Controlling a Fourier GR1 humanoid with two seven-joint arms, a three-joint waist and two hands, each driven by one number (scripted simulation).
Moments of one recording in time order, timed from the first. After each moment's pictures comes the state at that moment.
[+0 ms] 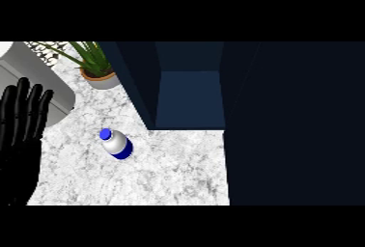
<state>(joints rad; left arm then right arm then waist) 0.01 0.08 0.03 -2.10 -0.03 -0.03 -0.01 -0.01 -0.12 0.02 -2.10 -0.01 -0.01 0.00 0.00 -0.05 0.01</state>
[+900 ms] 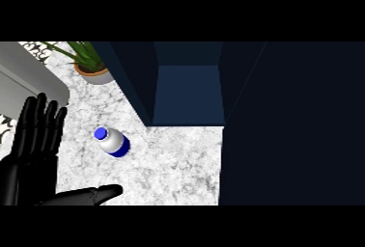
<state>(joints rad) 0.11 0.00 -0.09 -2.16 -0.06 0.18 0.22 0.32 -0.11 0.11 -2.41 -0.21 0.07 0.25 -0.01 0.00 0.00</state>
